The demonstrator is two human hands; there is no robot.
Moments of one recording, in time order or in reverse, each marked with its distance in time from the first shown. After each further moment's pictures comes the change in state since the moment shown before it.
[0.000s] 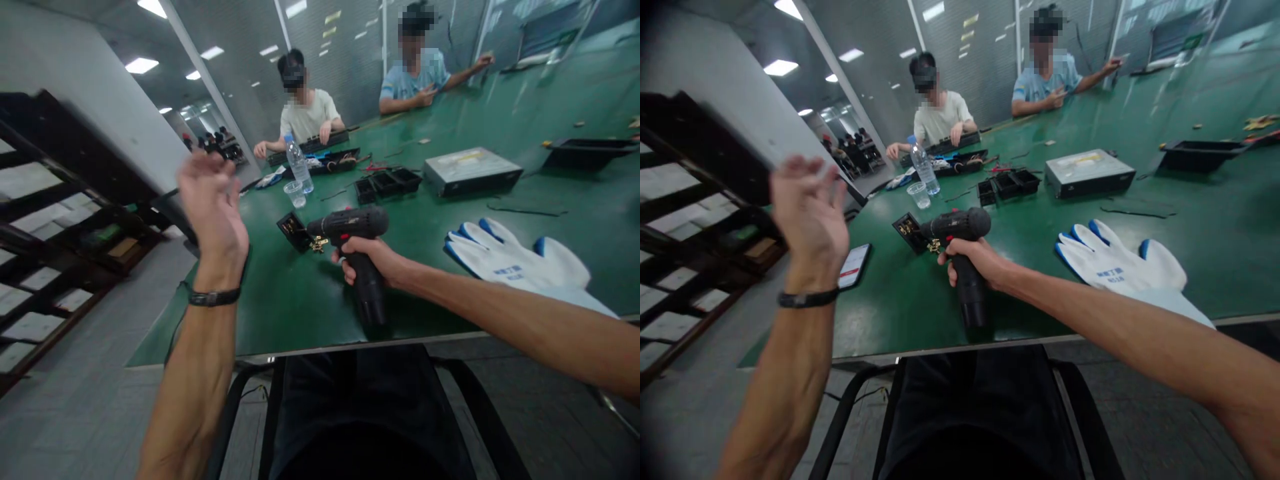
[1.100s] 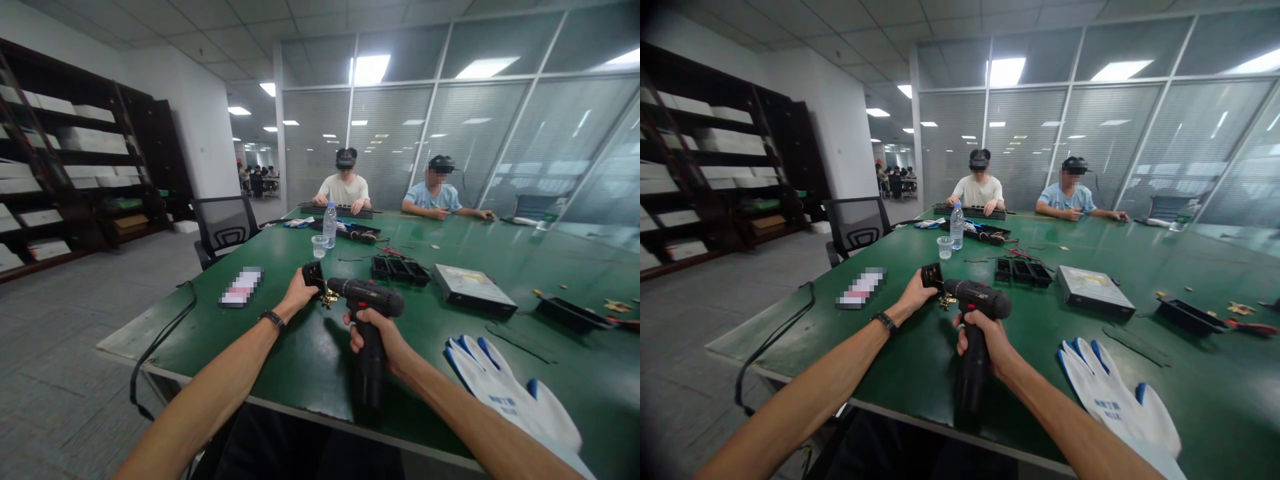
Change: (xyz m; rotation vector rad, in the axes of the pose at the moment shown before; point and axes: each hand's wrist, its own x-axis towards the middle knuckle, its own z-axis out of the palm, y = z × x) left_hand -0.086 -0.109 0.042 0.108 -0.262 -0.429; right_hand 0.004 0.011 -0.004 -0.082 0.015 0.004
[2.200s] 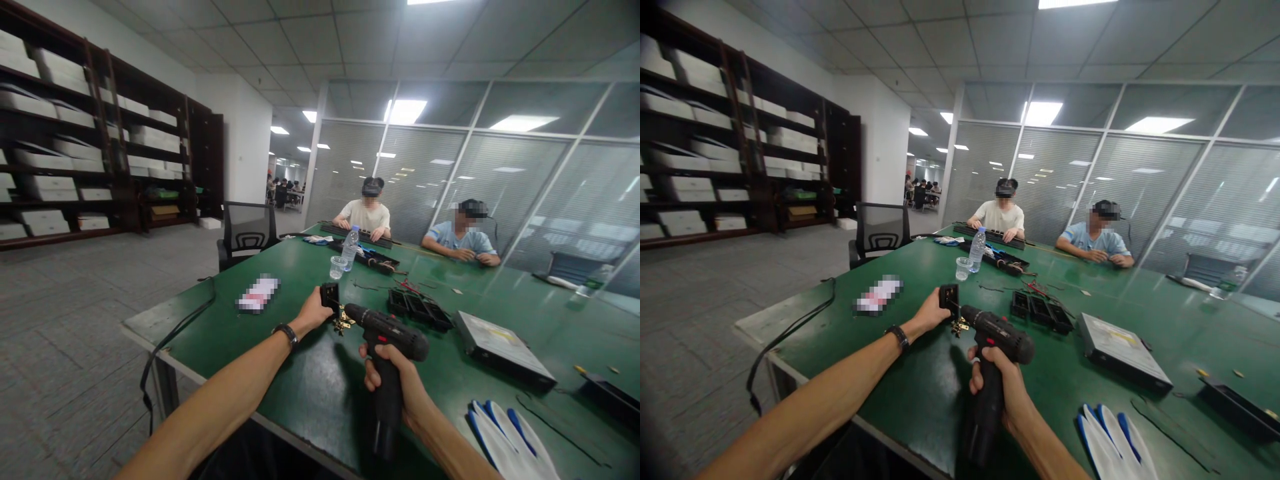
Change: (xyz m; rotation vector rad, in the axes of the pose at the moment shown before) left_hand 0.001 -0.006 0.004 0.080 -0.007 -0.045; right_hand -0.001 0.000 0.003 -0.025 0.031 0.003
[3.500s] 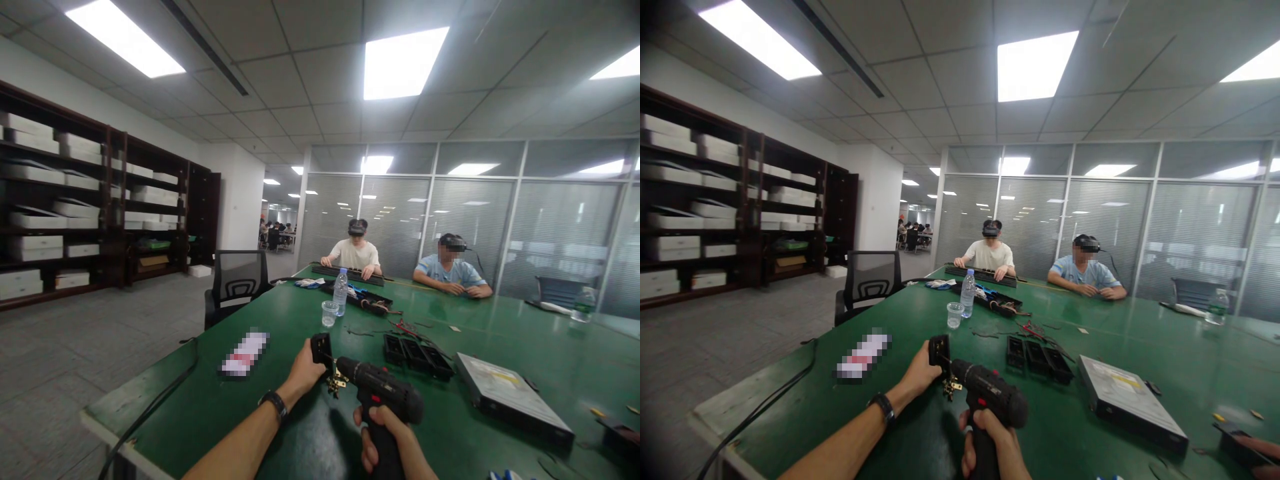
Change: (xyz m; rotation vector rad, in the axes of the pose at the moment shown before) left_hand -0.006 0.007 -0.002 -0.027 -0.005 0.001; right_hand 0.028 0.029 -0.021 0.064 -0.047 0.010
